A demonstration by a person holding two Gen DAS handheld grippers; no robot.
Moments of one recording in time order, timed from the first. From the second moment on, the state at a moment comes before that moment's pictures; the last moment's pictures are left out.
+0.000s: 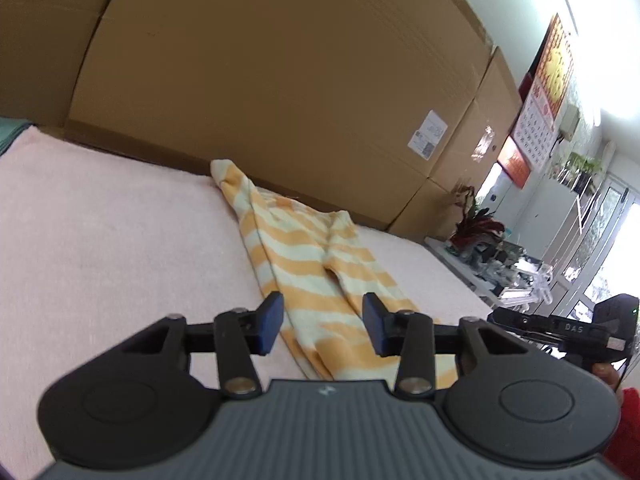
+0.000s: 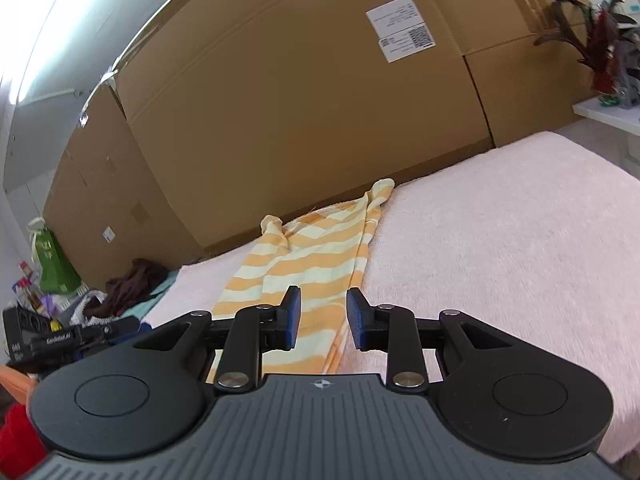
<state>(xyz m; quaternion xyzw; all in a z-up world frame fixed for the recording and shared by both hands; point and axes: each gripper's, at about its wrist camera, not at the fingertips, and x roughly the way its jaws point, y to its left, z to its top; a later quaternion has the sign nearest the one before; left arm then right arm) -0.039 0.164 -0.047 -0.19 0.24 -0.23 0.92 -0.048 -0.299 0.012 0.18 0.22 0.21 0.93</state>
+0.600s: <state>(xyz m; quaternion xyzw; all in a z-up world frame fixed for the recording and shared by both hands) 0.044 0.134 -0.068 -0.15 0.30 -0.23 0.91 0.053 -0.246 -0.001 0.09 0.31 0.22 0.92</state>
